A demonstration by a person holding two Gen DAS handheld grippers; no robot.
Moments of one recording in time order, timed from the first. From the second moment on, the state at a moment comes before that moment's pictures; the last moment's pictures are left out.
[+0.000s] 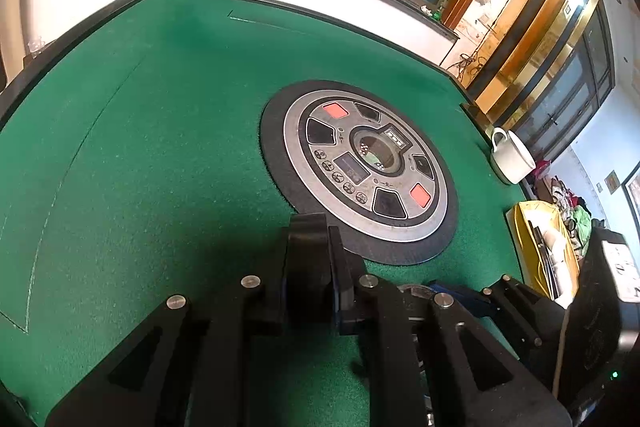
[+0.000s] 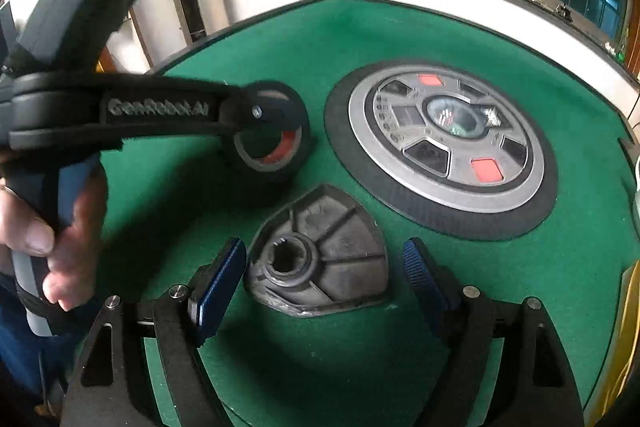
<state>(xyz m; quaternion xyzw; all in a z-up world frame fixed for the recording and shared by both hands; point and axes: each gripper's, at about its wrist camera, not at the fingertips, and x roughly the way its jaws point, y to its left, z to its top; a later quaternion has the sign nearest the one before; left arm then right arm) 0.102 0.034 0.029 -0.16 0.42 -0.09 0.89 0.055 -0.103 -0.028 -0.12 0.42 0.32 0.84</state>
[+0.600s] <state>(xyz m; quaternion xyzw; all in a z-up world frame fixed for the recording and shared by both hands) 0.093 0.017 0.044 -0.12 0.39 -0.10 0.91 0.033 -0.167 0.009 0.01 0.37 0.28 0.89</state>
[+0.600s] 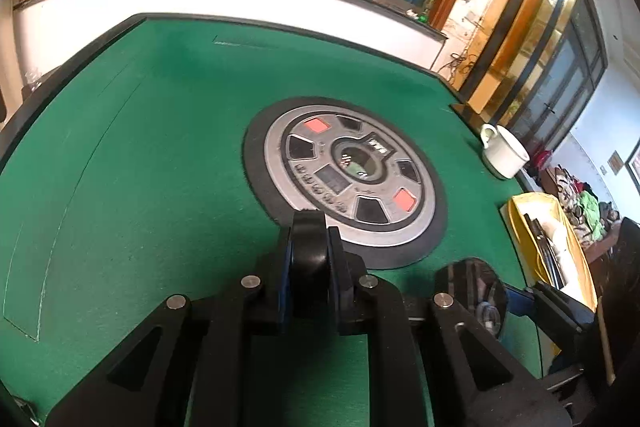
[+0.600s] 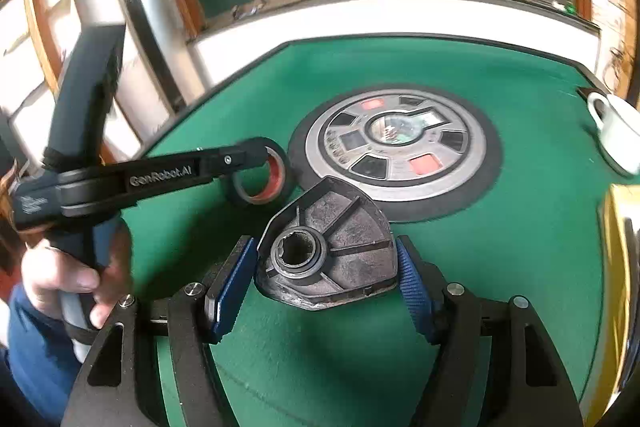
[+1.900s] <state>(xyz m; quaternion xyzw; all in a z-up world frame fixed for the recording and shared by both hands) 0.010 -0.173 0.101 -0.05 0.35 -0.25 0.90 -0.046 -0.372 0.043 0.14 0.29 0.15 0.94</state>
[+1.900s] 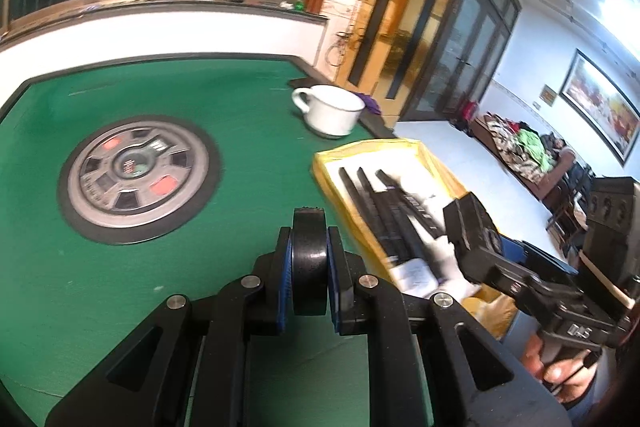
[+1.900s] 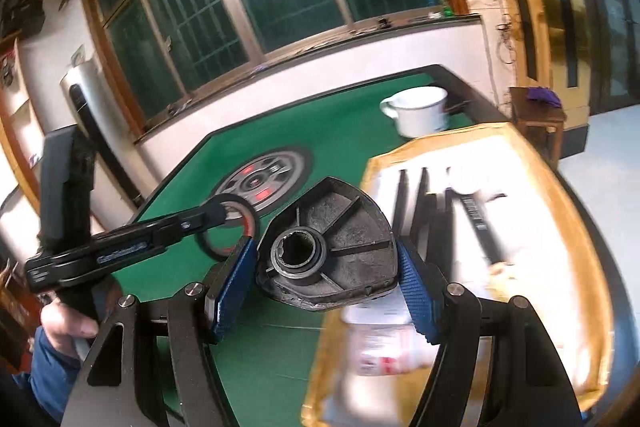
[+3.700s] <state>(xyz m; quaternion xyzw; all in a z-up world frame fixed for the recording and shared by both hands) -0.003 -0.331 0.073 0.11 0.30 -0.25 0.91 0.000 -0.453 0.028 0.11 0.39 0.05 0.91</state>
